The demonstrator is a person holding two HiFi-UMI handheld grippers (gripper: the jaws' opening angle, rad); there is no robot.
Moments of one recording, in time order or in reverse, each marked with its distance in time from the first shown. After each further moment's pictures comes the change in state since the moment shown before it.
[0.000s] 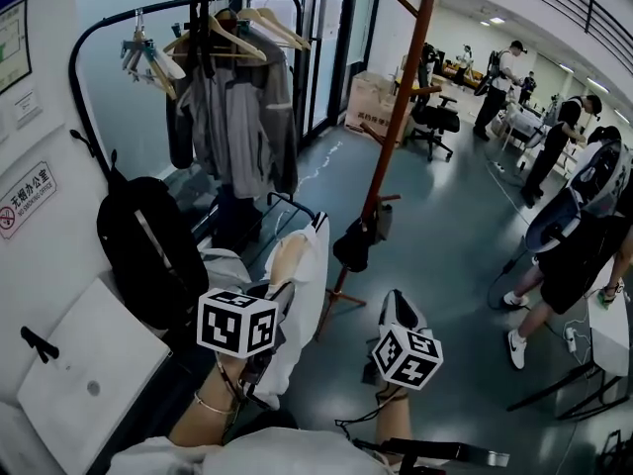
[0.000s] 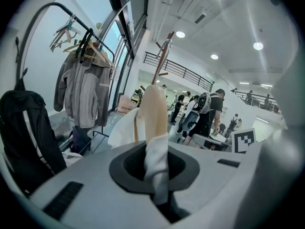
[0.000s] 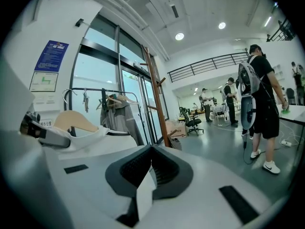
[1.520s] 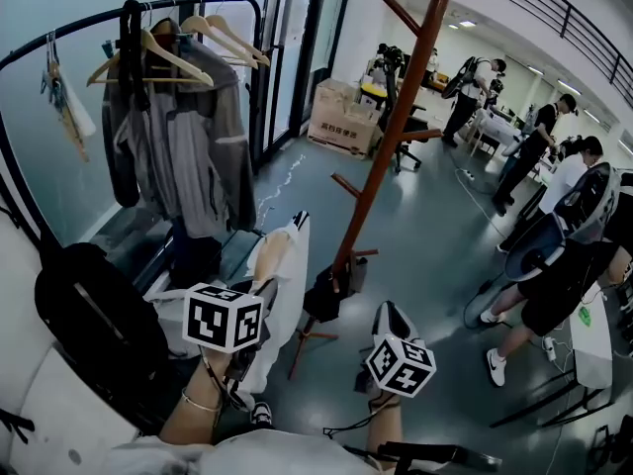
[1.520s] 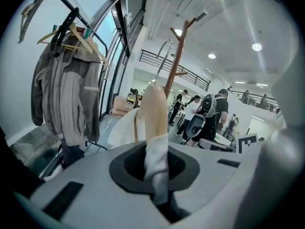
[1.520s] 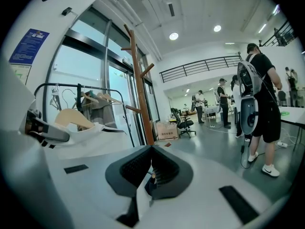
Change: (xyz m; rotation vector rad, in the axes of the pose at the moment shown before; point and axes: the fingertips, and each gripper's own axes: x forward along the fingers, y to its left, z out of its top) left arm 0.177 0.087 0.128 0.031 0.012 -0.062; right arm 0.182 -0.067 0.051 0.015 -0.010 -0.118
